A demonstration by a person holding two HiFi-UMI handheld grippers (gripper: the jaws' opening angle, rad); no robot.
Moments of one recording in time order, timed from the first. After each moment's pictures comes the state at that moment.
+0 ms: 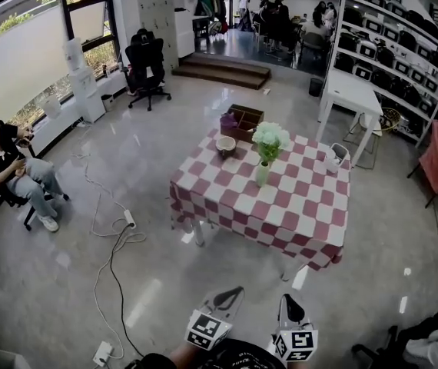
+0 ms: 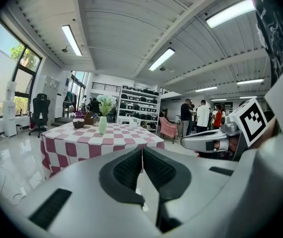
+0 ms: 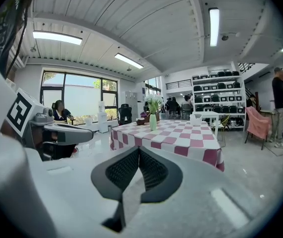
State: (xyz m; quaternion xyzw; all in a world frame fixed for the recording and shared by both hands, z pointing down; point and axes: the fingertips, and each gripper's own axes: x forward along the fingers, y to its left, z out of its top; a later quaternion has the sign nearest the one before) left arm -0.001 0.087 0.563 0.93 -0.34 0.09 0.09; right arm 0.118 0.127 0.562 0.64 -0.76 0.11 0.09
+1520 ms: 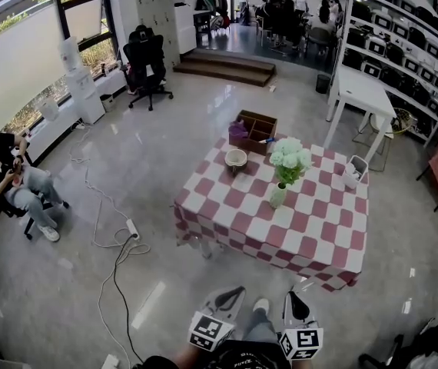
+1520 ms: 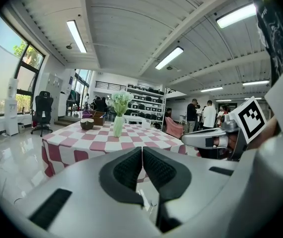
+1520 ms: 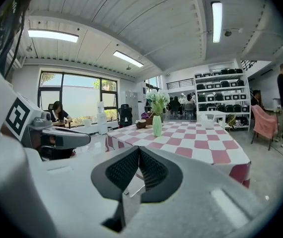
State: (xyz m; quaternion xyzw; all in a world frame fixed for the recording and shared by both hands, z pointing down) left arm -0.029 -0.041 0.567 0.93 -0.35 0.09 0.11; right arm 0.096 -0.006 0.565 0.63 -0.76 0.11 0.08
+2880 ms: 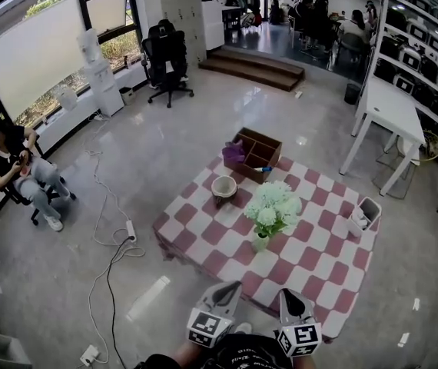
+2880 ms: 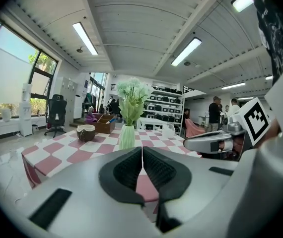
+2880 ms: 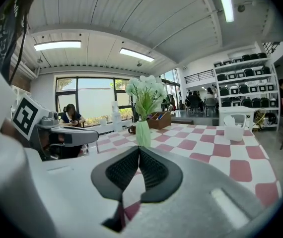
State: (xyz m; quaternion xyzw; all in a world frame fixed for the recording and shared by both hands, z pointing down) left arm 0.076 -0.214 0.562 0.88 -0.45 0.08 0.11; right arm 0.197 -0.194 0.565 0.53 -0.84 0.12 0.09
